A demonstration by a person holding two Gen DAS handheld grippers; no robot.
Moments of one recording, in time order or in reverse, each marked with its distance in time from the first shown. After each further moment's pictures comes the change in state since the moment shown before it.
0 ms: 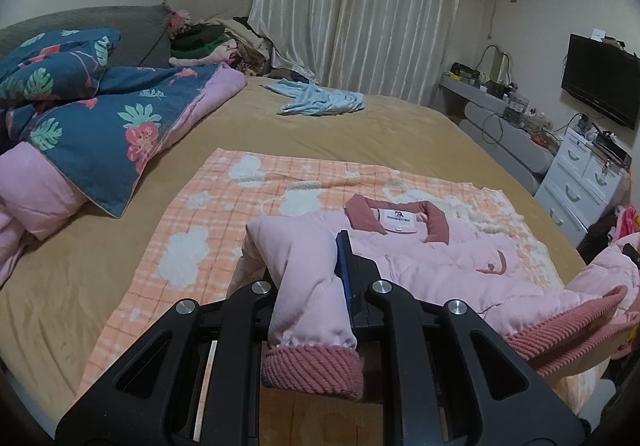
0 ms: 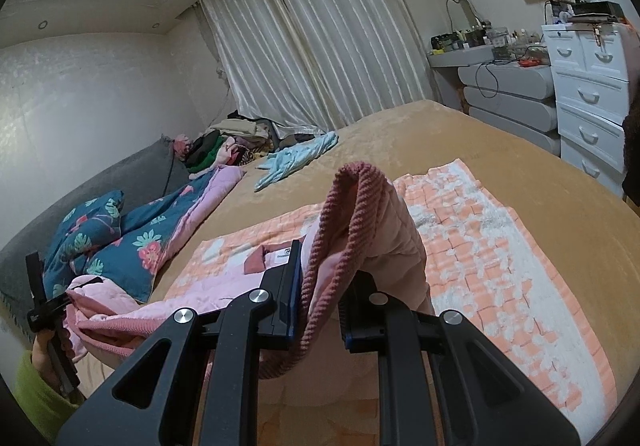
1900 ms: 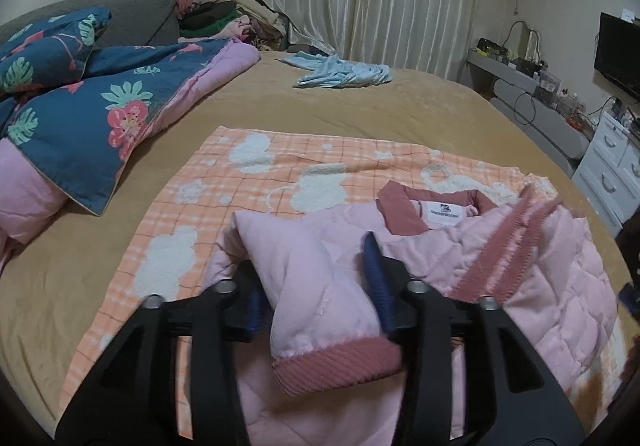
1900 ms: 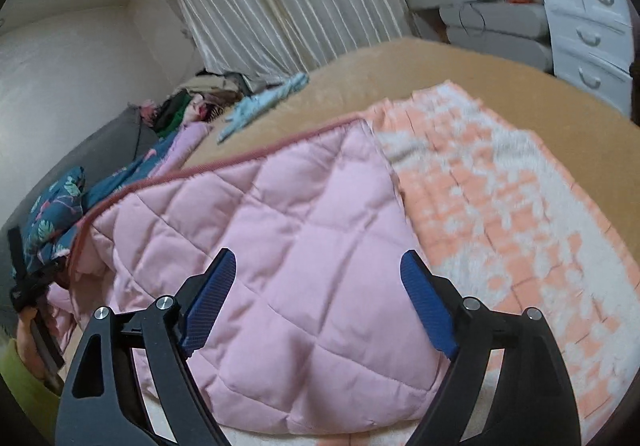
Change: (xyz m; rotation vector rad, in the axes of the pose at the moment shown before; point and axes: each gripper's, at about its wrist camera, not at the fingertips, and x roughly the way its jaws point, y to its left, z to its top) left arm 0.125 0.003 0.003 0.003 0.075 0.076; right arm 0.144 -0.057 -0.054 0.068 0.193 -0.058
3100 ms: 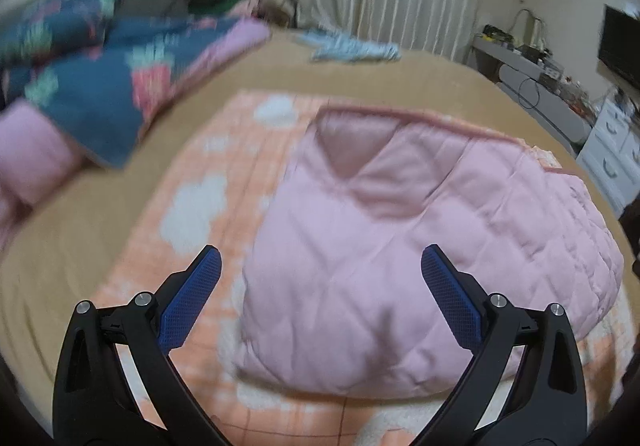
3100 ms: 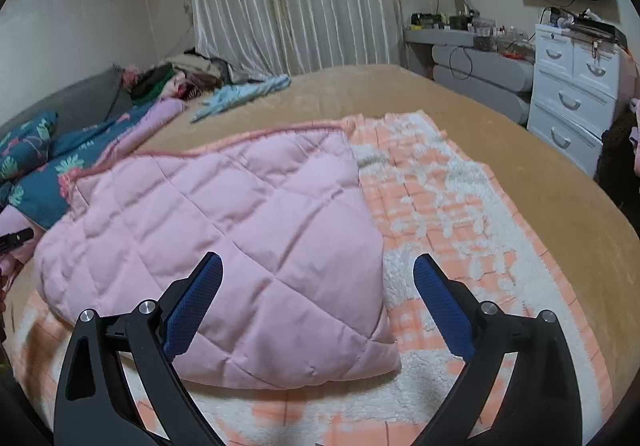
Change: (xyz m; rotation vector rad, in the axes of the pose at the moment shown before) left arm -0.011 0.047 -0.063 -0.037 0.088 0.012; right arm -0.025 0.011 -0.031 -0.199 -0.033 -0.187
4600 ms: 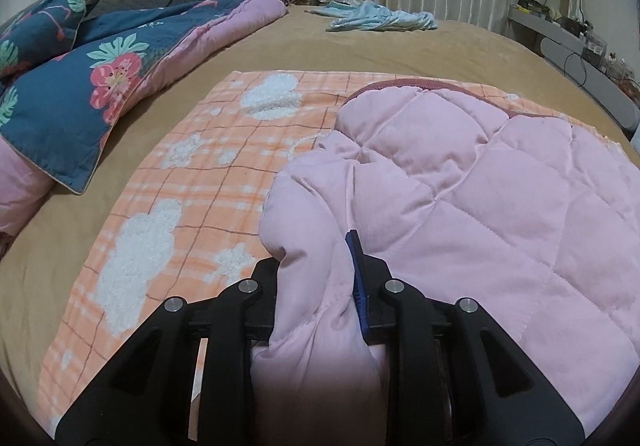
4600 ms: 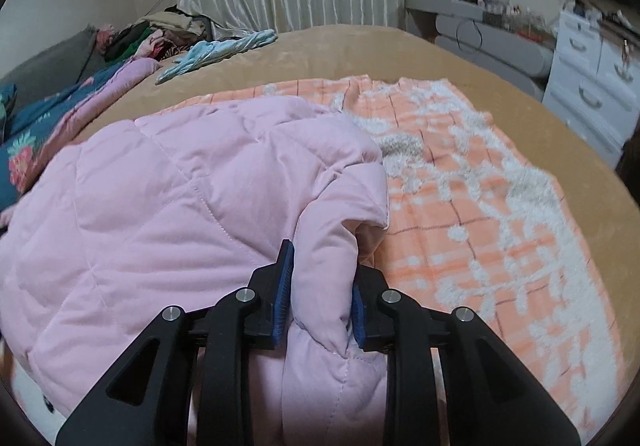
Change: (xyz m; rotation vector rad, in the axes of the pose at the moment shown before) left arm 0.151 -0.039 0.048 0.056 0.045 0.166; right arm 0.170 -0.005 0.041 -0.031 0.136 -0.058
